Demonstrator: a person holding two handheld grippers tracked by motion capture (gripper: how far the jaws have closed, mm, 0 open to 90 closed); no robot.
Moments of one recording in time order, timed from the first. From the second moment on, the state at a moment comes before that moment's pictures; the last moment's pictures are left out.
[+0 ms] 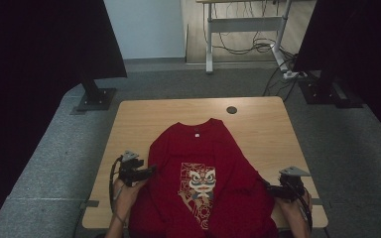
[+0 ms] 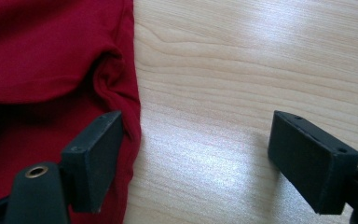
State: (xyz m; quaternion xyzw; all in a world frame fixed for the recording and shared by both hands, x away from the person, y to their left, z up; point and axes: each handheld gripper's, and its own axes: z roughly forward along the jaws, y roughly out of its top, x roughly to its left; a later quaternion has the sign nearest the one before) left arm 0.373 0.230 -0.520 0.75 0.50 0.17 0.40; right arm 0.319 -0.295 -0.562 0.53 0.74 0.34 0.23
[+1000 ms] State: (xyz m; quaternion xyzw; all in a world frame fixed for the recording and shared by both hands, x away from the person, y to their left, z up) left arm 0.382 0.225 -0.513 0.75 0.52 0.18 0.37; right arm 0.319 -0.294 -0.562 0.53 0.74 0.34 0.23
